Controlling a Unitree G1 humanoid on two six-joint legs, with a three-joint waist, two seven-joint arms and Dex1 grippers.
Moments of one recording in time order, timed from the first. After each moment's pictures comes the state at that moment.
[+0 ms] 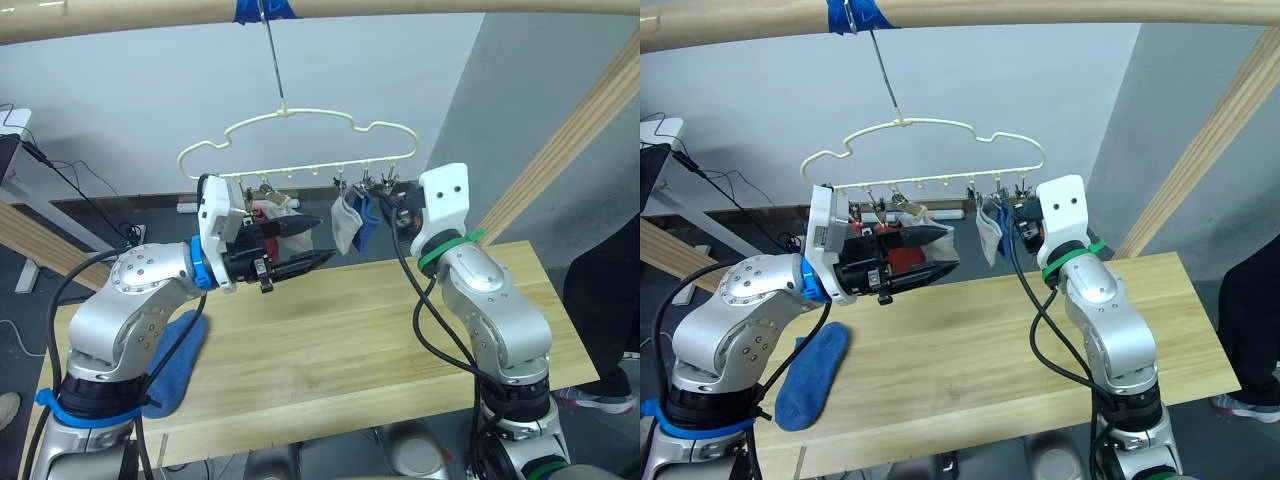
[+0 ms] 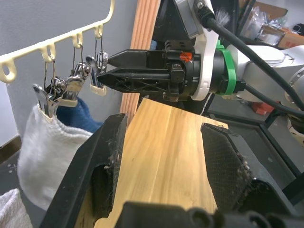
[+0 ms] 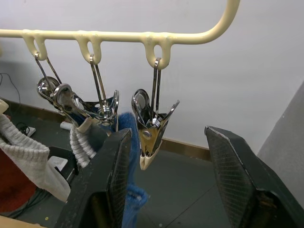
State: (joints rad) left arm -0.40 0.66 0.06 -0.40 -0.67 0.54 -0.91; right arm -0.49 -0.12 0.12 -0.52 0.07 0.86 0.06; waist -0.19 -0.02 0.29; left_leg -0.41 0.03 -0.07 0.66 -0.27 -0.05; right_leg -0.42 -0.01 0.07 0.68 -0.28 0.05
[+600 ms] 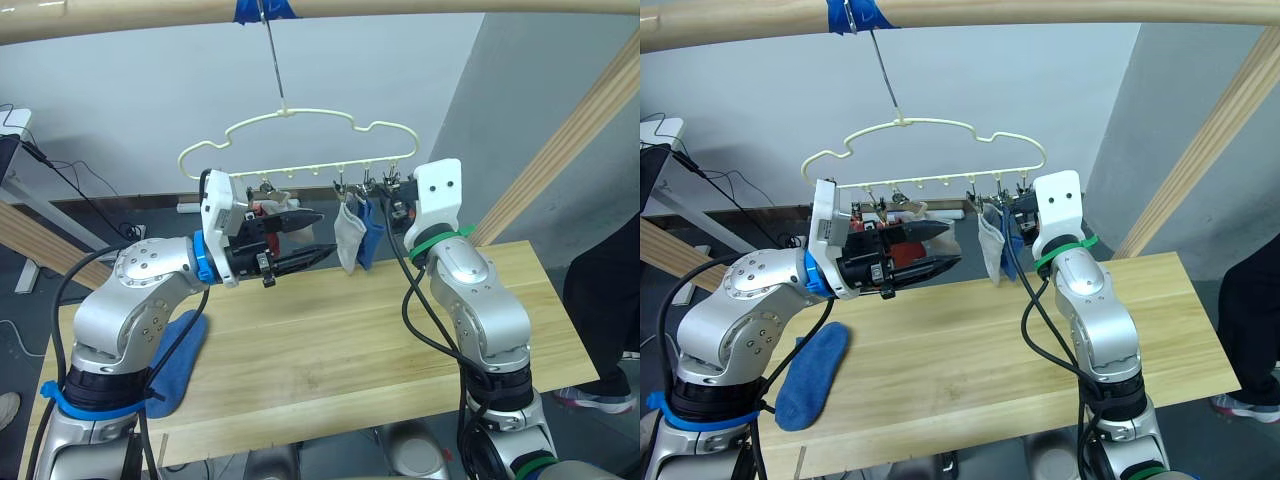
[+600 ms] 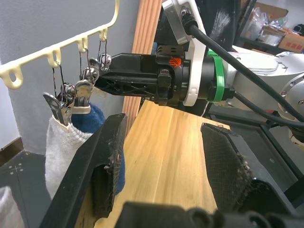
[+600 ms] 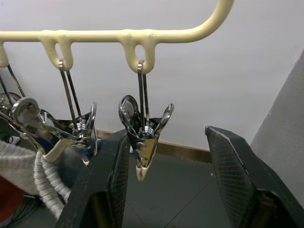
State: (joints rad) left arm -0.42 0.65 0.05 -0.38 -0.66 0.54 -0.91; right arm -0.52 -0.05 0.12 -0.43 0.02 0.79 0.01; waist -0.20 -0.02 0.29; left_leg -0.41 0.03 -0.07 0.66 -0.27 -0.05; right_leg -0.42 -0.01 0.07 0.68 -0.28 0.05
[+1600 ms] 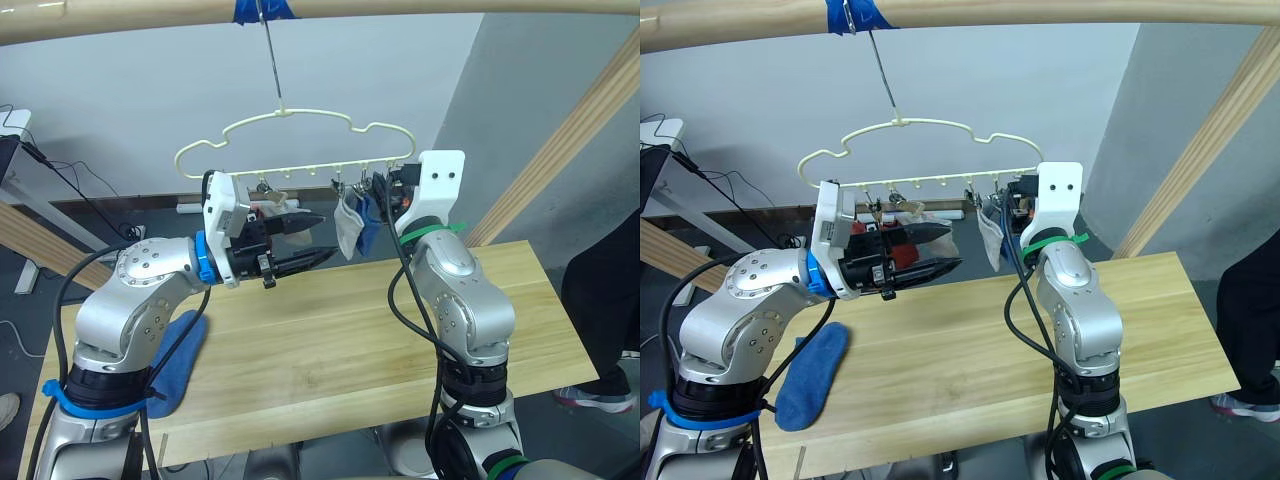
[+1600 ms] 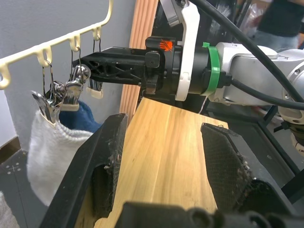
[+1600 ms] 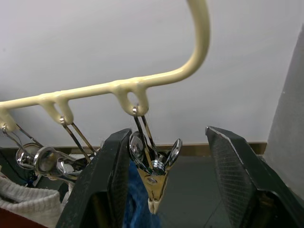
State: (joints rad) left arm -0.42 0.65 0.04 -0.37 -0.65 0.53 -0.93; right arm -0.56 0.14 0.04 -0.41 0.06 0.81 -0.07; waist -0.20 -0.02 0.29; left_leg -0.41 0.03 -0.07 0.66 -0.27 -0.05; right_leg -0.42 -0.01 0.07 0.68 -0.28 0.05
